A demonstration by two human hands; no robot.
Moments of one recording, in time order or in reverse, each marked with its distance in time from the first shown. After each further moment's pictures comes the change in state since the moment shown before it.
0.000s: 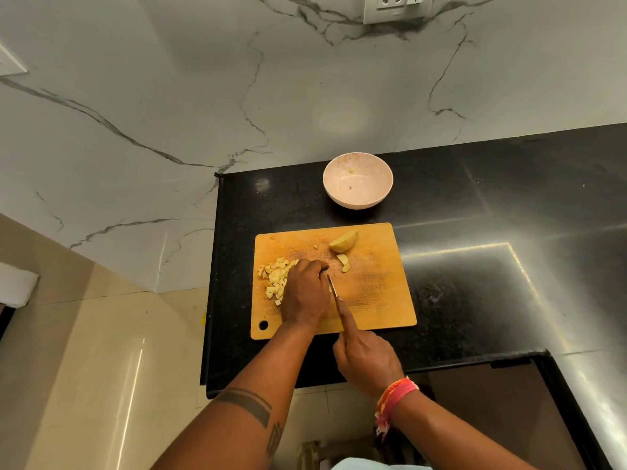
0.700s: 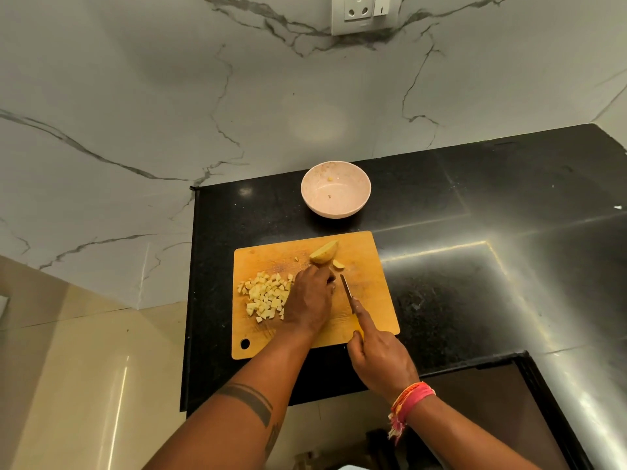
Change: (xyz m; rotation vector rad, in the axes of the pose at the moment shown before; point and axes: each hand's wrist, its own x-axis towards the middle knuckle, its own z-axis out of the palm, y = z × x) left_hand 0.021 0.022 0.028 0.085 -0.137 0.186; right_hand 0.000 0.039 -0.029 0.119 0.139 0.088
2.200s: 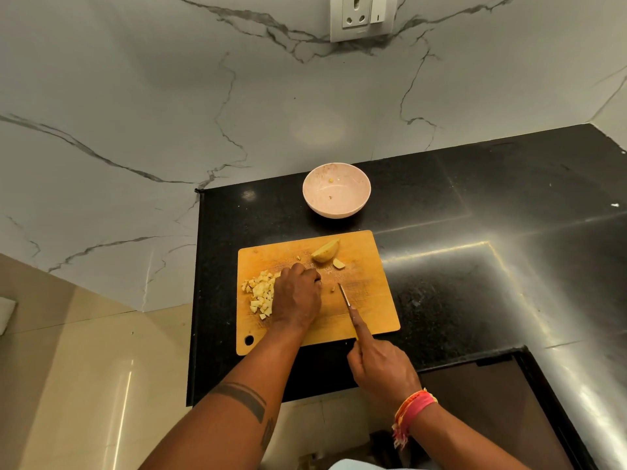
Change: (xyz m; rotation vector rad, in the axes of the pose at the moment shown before) left_hand -0.006 -0.016 -0.017 0.200 0.029 -0.055; right_hand -0.016 0.002 0.007 -0.114 -0.130 -0.009
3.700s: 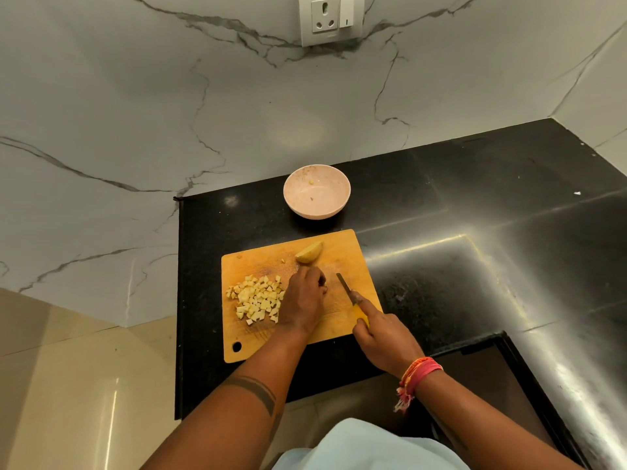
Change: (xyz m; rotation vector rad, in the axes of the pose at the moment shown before) left_hand 0.000 0.024 0.026 -0.224 -0.042 0.074; right_hand 0.020 0.021 -0.039 0.152 0.026 0.033
